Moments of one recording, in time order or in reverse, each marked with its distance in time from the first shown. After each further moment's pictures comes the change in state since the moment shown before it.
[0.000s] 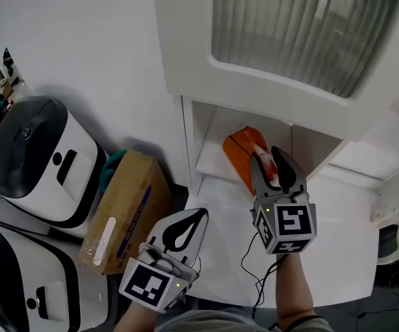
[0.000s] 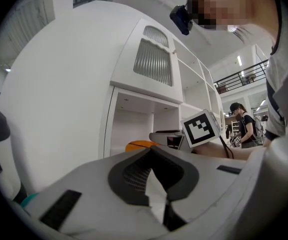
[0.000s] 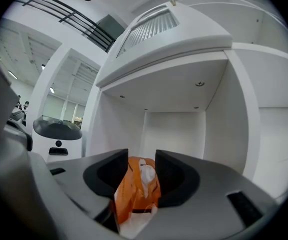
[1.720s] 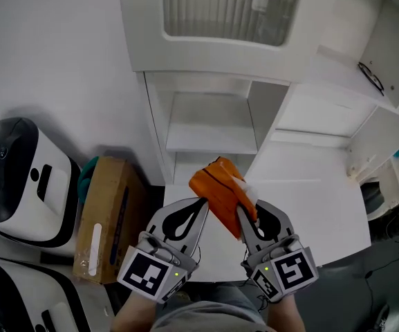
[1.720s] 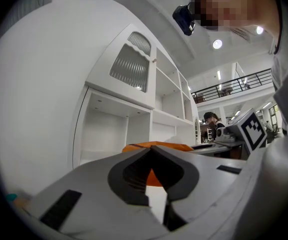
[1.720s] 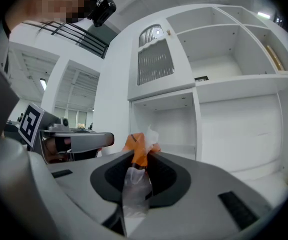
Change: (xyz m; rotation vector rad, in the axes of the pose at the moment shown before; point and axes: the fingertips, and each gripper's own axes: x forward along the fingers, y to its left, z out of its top) left arm -0.026 -0.065 0.000 0.031 -0.115 -0.274; right arm -0.178 0.074 -0.032 0.118 0.027 0.022
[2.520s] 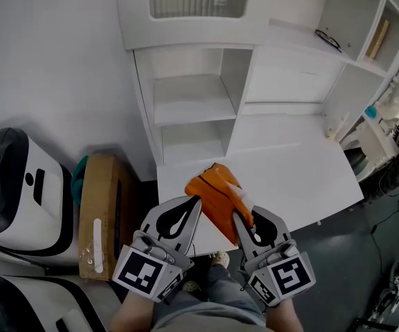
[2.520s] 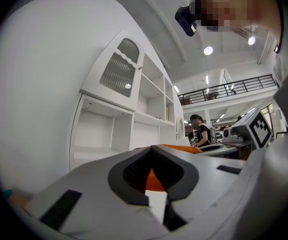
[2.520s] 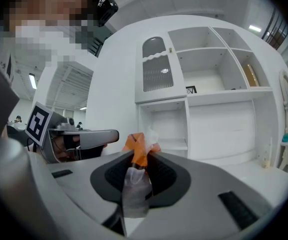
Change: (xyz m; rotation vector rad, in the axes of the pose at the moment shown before) left arm -0.083 -0.056 -0.003 0.002 0.004 -0.156; right arm -0.100 0.079 -0.023 0.031 0.002 -0.164
